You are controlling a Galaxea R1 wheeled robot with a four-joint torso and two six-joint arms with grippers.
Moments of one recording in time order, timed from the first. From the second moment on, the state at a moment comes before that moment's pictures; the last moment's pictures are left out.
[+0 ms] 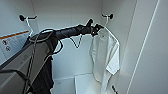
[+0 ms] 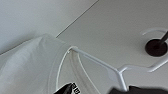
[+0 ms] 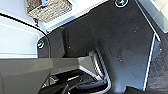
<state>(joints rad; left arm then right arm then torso) -0.26 3.08 -2.21 0.00 0.25 -1.10 -1.59 3.09 -2.76 -0.68 0.18 0.71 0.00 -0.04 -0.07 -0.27</state>
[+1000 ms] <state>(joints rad) -0.29 3.15 -2.25 0.00 0.22 -1.10 -1.59 3.09 -2.76 -0.68 0.18 0.71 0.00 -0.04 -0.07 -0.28</state>
